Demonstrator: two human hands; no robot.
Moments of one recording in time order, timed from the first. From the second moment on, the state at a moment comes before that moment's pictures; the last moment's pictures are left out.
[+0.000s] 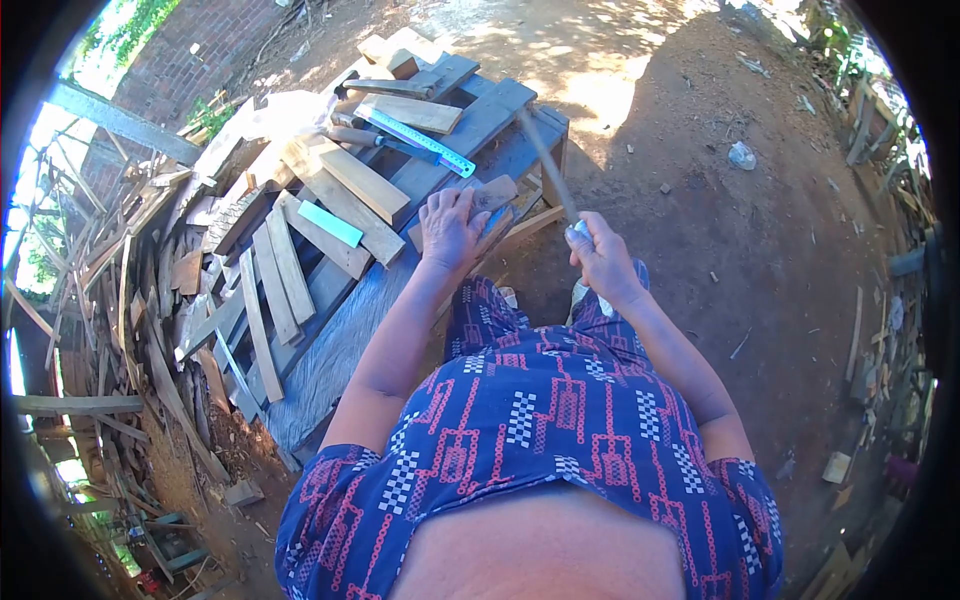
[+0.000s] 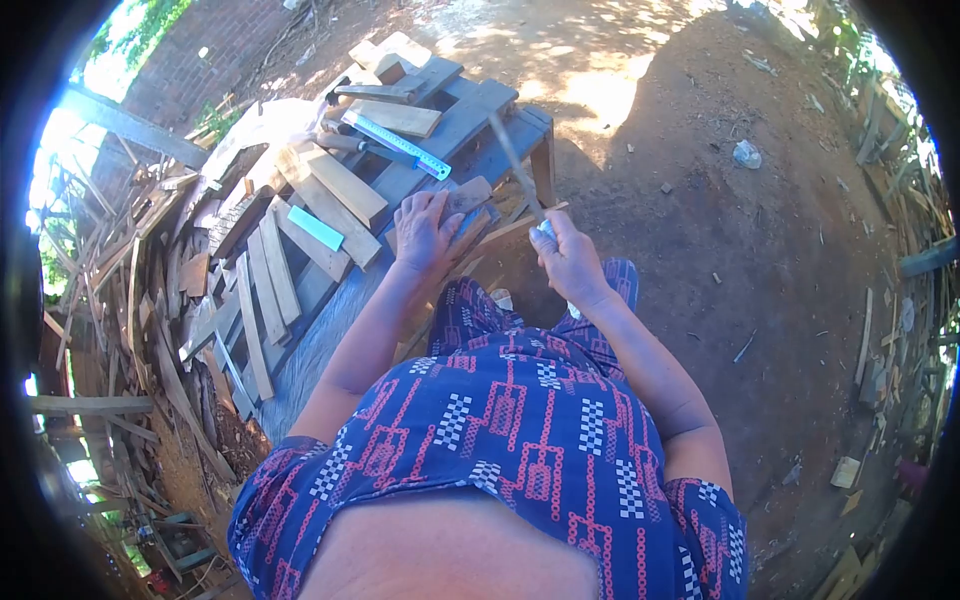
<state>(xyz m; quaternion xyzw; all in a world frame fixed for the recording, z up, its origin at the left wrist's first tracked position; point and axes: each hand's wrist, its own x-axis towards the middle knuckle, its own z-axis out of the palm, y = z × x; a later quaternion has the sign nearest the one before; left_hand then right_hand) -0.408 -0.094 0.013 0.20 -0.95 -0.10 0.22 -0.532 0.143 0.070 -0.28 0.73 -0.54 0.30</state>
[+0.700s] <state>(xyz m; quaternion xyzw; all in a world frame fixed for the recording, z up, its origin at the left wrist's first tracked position) -0.455 -0.097 0.013 0.32 -0.91 -0.07 0.24 -0.511 0.108 -0.004 -0.42 0.84 -0.34 0.06</state>
